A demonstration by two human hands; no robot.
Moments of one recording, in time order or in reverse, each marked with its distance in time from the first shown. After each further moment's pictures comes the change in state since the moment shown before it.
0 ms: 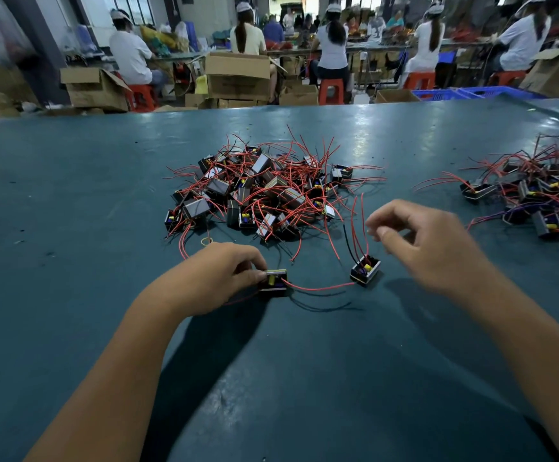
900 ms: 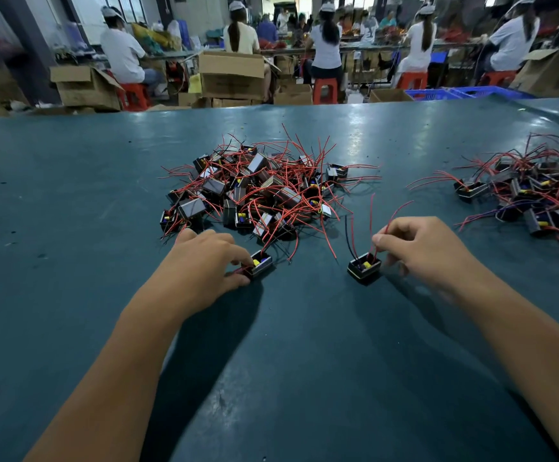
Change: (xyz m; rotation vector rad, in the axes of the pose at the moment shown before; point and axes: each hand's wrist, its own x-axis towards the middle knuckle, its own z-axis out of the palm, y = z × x) left_hand -0.002 -0.004 -0.003 0.401 0.122 -0.020; right_hand 0.004 0.027 0.011 0.159 -0.027 0.414
